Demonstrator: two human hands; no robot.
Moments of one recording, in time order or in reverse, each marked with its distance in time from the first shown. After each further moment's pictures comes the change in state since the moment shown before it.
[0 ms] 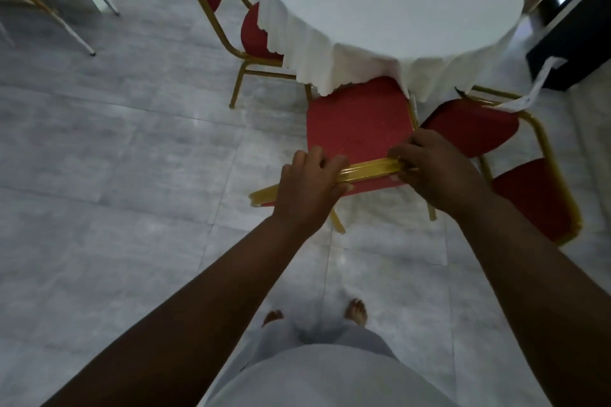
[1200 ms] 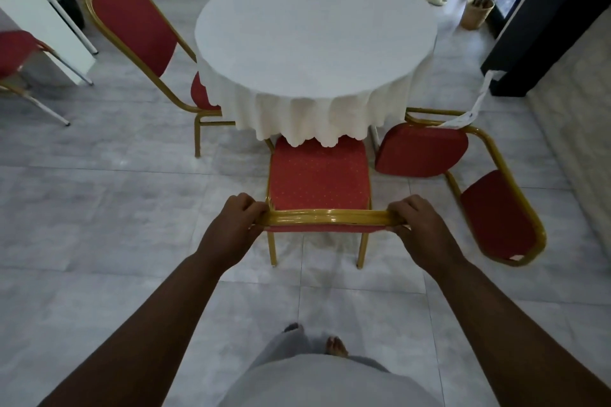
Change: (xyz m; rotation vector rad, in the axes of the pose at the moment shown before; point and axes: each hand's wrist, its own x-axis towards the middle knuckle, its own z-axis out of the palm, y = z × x) left_hand 0.071 0.046 0.073 0.022 -0.138 0.074; right_hand -0.121 0.201 0.014 0.183 0.141 0.288
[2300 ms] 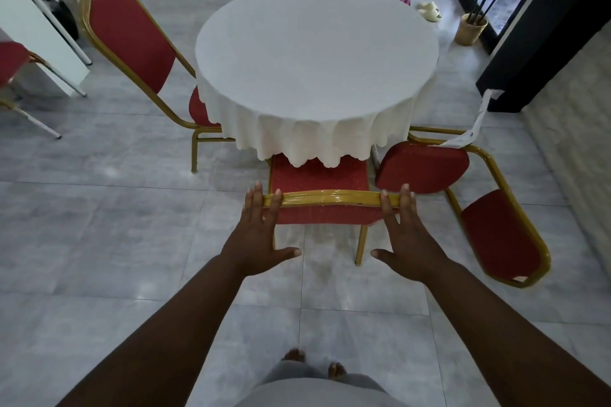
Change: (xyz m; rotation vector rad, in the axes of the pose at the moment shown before) left_hand 0.062 -0.028 0.021 -0.035 -0.182 -0.078; right_hand 0.067 -0.007 0.026 -0.142 -0.284 0.115
